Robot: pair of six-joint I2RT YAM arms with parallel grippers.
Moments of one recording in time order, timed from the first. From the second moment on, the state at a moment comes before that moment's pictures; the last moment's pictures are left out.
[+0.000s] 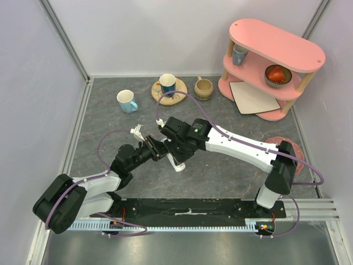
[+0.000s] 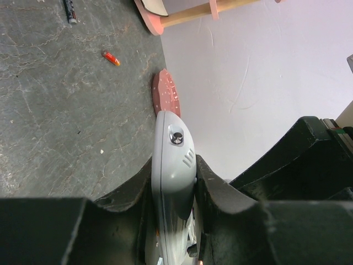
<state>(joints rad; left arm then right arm) -0.59 1.14 0.17 0.94 0.32 -1.26 1.08 1.70 1.58 -1.03 0.03 0.44</state>
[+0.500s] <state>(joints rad) -0.60 1.14 0.17 0.93 0.30 -1.26 1.08 1.71 1.59 -1.05 0.04 0.44</state>
